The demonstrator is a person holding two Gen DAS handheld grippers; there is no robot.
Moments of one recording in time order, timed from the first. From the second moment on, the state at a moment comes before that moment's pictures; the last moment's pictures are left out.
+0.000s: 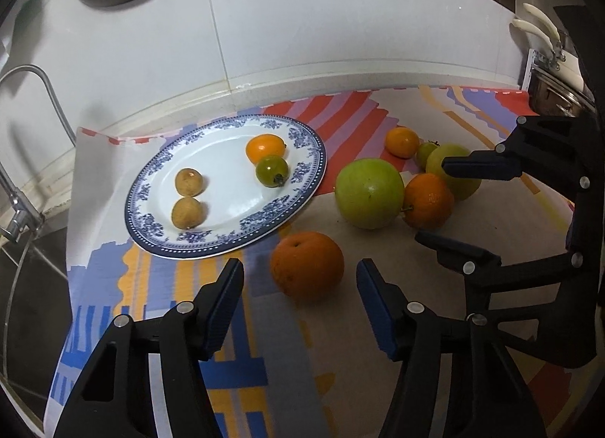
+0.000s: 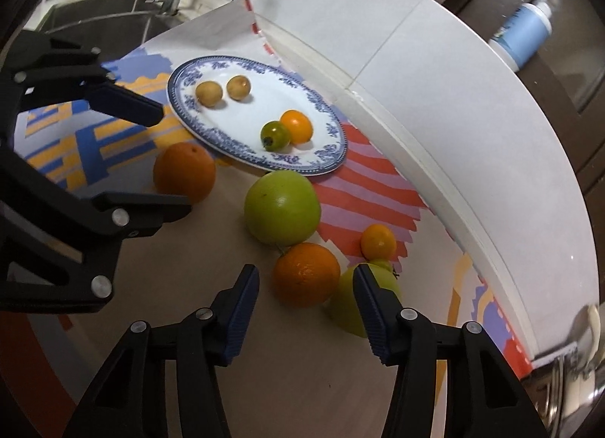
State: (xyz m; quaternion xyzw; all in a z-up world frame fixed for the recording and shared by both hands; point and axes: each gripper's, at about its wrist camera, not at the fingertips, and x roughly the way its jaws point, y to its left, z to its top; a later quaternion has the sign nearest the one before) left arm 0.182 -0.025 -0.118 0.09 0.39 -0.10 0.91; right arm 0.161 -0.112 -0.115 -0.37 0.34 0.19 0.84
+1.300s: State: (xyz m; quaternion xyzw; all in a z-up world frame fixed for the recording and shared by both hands) left arm 0.160 0.002 -0.062 0.01 0.35 -0.10 0.93; right arm 0.147 -0.124 -0.051 -0.21 0.32 0.20 0.90
